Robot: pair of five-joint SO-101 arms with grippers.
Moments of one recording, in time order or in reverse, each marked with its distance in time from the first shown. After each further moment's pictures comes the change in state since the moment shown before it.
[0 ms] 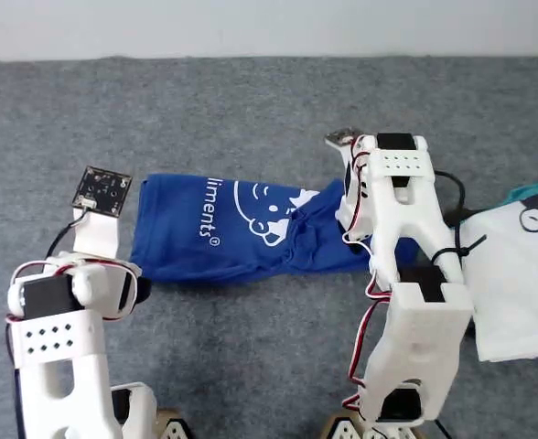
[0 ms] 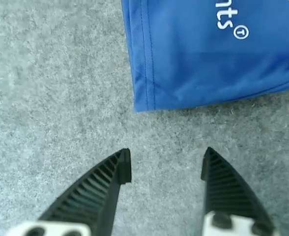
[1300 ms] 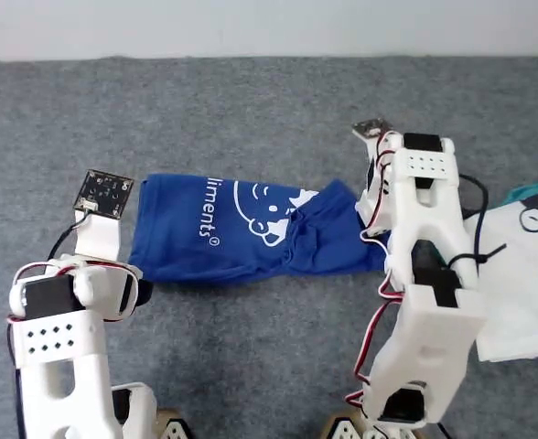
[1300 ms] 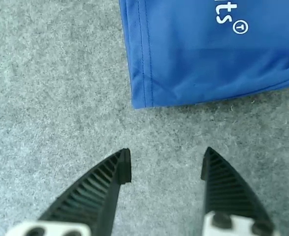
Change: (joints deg) left arm 0.0 0.0 0.6 0.0 0.0; right arm 5.1 -0.2 1.1 -5.3 0.0
